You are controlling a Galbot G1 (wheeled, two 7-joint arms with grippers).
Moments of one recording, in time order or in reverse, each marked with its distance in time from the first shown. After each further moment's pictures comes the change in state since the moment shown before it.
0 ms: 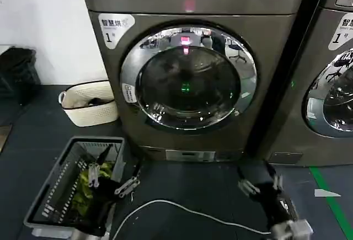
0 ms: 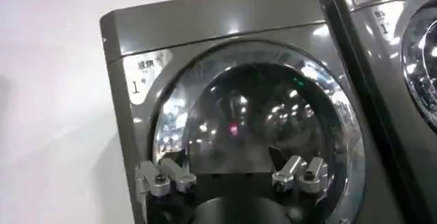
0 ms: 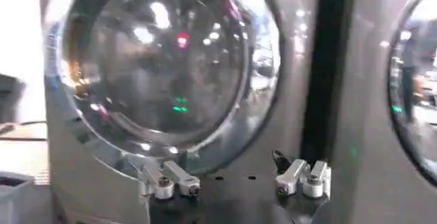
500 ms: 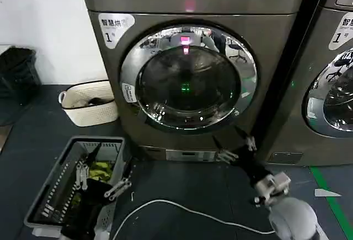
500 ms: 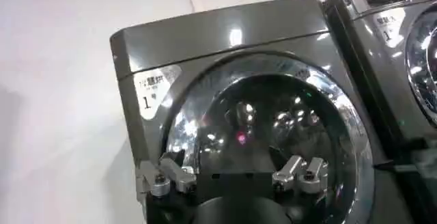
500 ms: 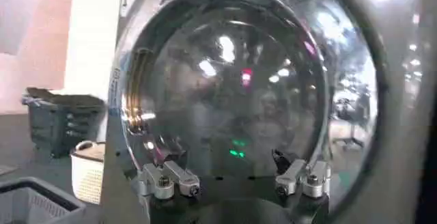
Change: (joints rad) left arm 0.044 -0.004 -0.058 -0.038 -0.012 -0.032 0.028; right arm 0.367 -0.180 -0.248 -0.172 0.083 0.022 -0.027
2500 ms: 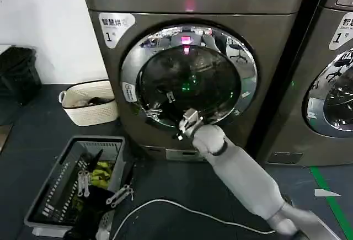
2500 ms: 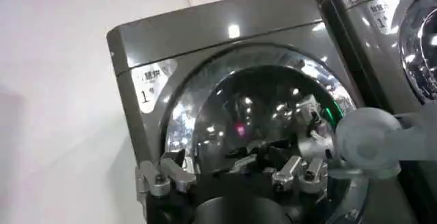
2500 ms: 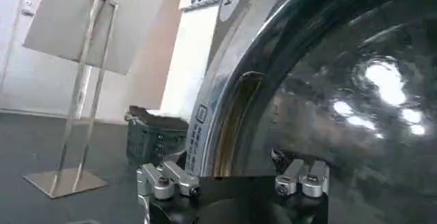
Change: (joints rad) left arm 0.036 -0.075 0.003 0.022 0.071 -0.050 0.036; right arm 0.761 0.314 -0.559 -0.603 0.032 0.016 -0.034
